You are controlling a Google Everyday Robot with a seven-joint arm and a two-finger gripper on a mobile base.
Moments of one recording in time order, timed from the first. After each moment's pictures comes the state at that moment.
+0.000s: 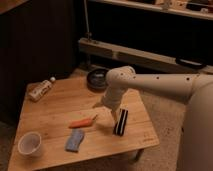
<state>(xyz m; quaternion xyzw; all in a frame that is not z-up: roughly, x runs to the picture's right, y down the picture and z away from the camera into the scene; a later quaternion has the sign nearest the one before) -0.005 0.126 0.758 -0.27 -0.30 -0.42 0.81</state>
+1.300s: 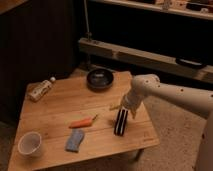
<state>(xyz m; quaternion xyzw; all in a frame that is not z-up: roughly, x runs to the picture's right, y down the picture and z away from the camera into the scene) 0.088 0.137 0.813 -0.16 -0.33 -0.56 0.74</state>
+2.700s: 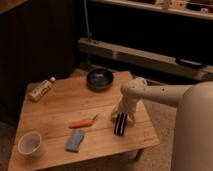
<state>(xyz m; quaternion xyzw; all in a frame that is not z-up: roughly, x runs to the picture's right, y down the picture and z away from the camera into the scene) 0.109 0.169 0.855 -0.27 -0.25 -0.53 0.77</state>
